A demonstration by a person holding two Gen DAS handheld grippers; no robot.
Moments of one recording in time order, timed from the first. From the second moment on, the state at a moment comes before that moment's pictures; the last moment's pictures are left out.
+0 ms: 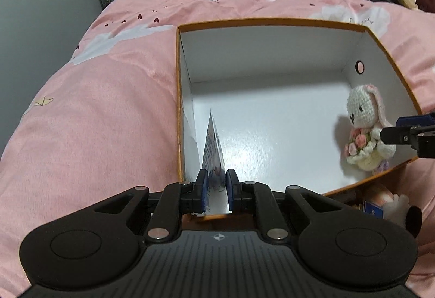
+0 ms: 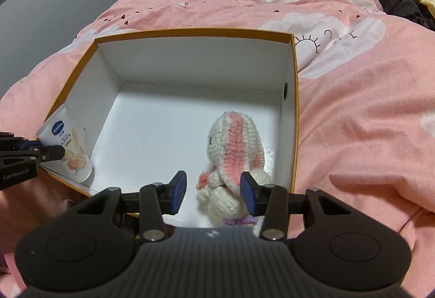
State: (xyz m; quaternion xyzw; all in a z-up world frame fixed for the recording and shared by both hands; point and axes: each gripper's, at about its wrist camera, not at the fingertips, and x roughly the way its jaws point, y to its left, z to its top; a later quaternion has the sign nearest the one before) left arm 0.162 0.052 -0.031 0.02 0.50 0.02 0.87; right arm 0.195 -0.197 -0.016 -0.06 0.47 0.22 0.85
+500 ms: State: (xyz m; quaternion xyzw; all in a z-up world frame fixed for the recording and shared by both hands) left arm 0.149 0.056 -0.020 0.02 0.49 0.02 0.87; right arm 0.177 -0.202 -0.005 -0.06 0.47 0.21 0.86
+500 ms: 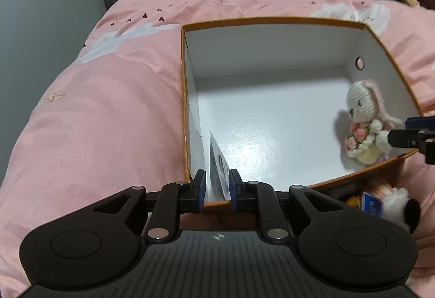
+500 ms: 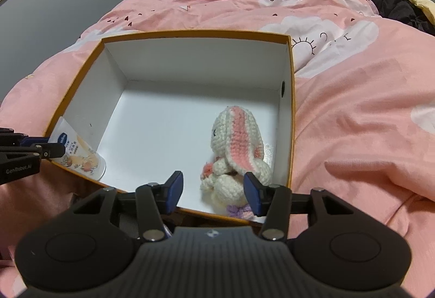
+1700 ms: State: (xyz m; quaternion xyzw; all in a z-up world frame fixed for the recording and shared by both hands) left arm 0.109 -0.026 -0.072 -0.07 0.56 -0.18 0.81; right arm 0.112 -0.231 -0.071 -0.12 0.54 0.23 0.80
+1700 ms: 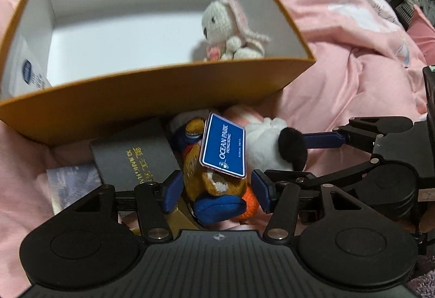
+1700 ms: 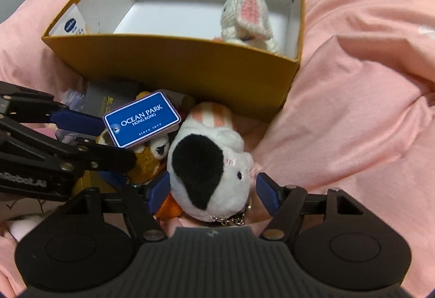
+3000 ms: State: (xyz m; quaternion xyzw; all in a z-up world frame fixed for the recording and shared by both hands) left arm 0.080 0.018 0.007 -0.15 0.45 -0.21 0.85; right arm 0.100 -0.232 0.022 -0.05 0.47 0.29 0.83
